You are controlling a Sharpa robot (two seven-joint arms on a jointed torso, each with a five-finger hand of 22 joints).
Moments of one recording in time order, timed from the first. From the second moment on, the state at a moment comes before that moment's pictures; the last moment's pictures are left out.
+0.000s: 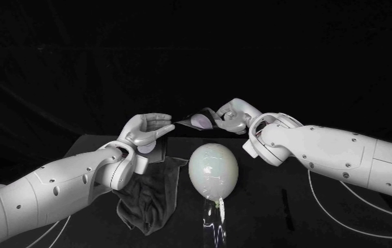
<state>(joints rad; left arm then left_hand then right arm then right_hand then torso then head) 1.15 -0.79 0.01 1.30 -0.34 -0.41 0.49 1.52 -0.17 0.12 0.22 0.05 0.72 0.19 0.21 0.27 0.89 0.24 0.07 0.06 0.69 0.22 0.16 0.20 0.08 0.44 0.30 0.07 0.05 1.43 -0.60 -0.17 1.36 -0.86 -0.48 -0.09 1.44 -0.05 0.41 0.17 0.05 1.08 0.06 0.32 0.44 1.40 0.05 1.18 0.90 1.44 -0.05 1.56 1.31 0.06 1.39 0.04 1.27 1.31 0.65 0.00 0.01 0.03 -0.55</state>
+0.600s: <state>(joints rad) 1.15 -0.76 0.01 1.35 -0.37 -0.51 0.44 1.57 -0.09 0.03 0.28 0.05 0.92 0.19 0.31 0.30 1.09 0.14 0.23 0.11 0.93 0.12 0.42 0.30 0.13 0.87 0.26 0.25 0.14 1.43 -0.53 -0.17 1.21 -0.98 -0.54 -0.21 1.42 -0.04 0.43 0.17 0.04 1.08 0.05 0.32 0.44 1.39 0.05 1.18 0.90 1.44 -0.05 1.56 1.31 0.06 1.39 0.04 1.27 1.31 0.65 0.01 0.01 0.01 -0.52</state>
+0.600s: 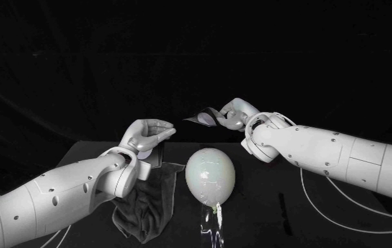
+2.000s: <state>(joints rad) 1.23 -0.43 0.00 1.13 -0.50 -0.53 0.01 1.07 -0.29 -0.20 0.30 0.05 0.93 0.19 0.29 0.30 1.09 0.14 0.17 0.10 1.06 0.07 0.77 0.51 0.17 0.95 0.20 0.50 0.29 1.40 -0.43 -0.17 1.18 -1.18 -0.56 -0.37 1.38 -0.07 0.53 0.11 0.04 1.07 0.06 0.32 0.44 1.39 0.04 1.21 0.90 1.45 -0.06 1.55 1.31 0.06 1.39 0.04 1.27 1.31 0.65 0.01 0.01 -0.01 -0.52</state>
